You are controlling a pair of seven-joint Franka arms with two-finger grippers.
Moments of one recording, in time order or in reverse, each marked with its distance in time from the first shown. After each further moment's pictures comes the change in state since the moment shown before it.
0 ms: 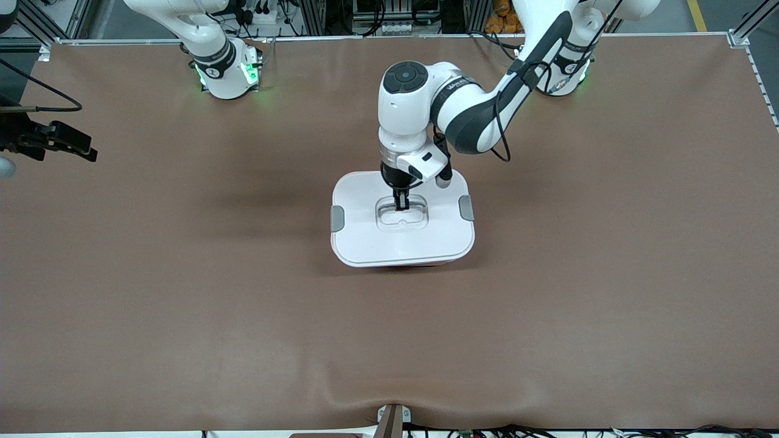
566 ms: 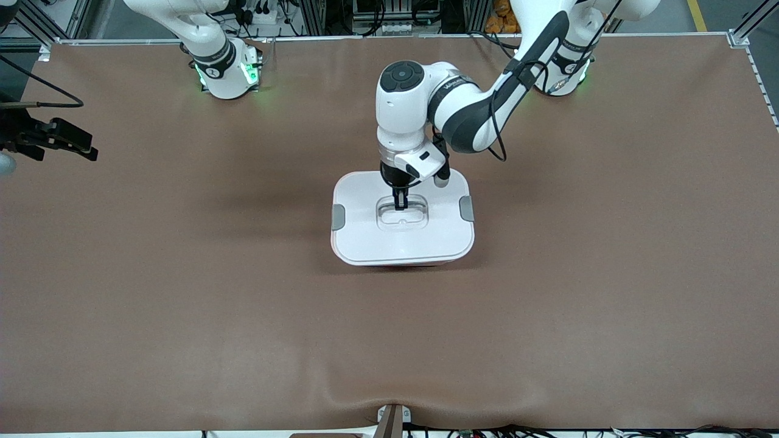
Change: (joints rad) left arm -0.009 0.002 0.000 -0.011 0.033 0.000 0.004; right arm 0.006 0.001 0.014 0.021 -0.002 -0.001 0.000
